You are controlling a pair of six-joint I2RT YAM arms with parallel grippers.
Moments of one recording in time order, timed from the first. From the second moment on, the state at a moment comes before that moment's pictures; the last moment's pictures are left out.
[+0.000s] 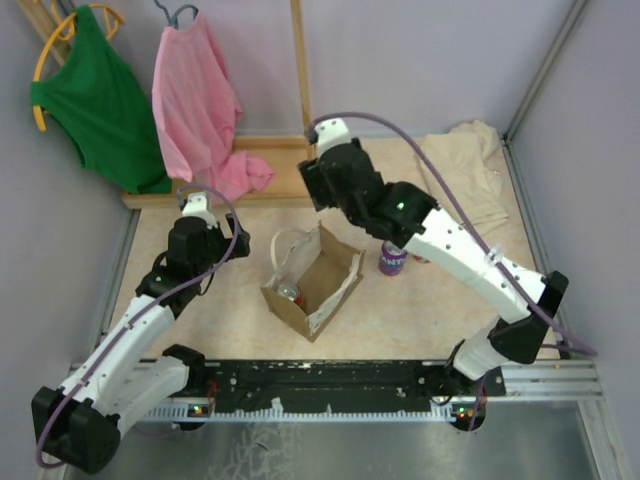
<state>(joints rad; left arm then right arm) -0.38 0.87 0.66 -0.25 -0.23 -0.37 0.99 1.50 1.70 -0.66 0.55 0.07</state>
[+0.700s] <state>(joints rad) -0.38 0.89 0.65 -0.25 -0.23 -0.37 0.54 1.83 1.85 -0.88 0.31 0.22</state>
